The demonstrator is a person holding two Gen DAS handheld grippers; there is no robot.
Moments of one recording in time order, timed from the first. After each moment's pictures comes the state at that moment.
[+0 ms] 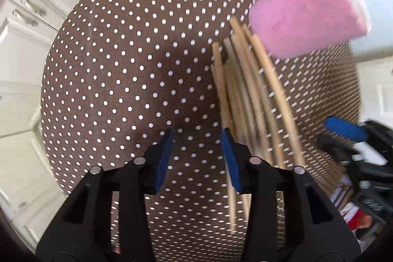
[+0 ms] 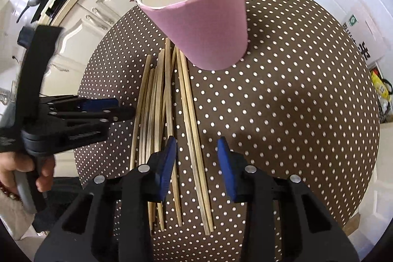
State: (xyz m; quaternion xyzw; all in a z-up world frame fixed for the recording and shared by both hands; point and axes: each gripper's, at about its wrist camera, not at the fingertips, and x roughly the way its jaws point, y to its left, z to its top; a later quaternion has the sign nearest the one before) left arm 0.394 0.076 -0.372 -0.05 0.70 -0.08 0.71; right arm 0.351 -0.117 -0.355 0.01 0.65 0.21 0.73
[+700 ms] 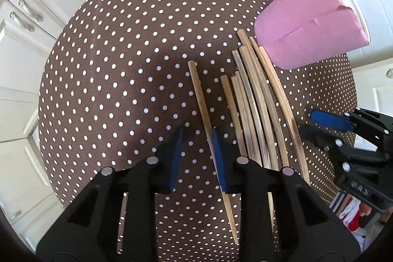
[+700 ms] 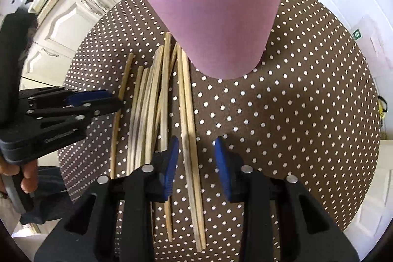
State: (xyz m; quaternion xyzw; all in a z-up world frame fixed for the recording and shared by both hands) left arm 0.386 0.122 -0.375 -0.05 0.67 -0.09 0.73; right arm 0.376 -0.073 -0.382 -0.05 0.65 0.20 0.73
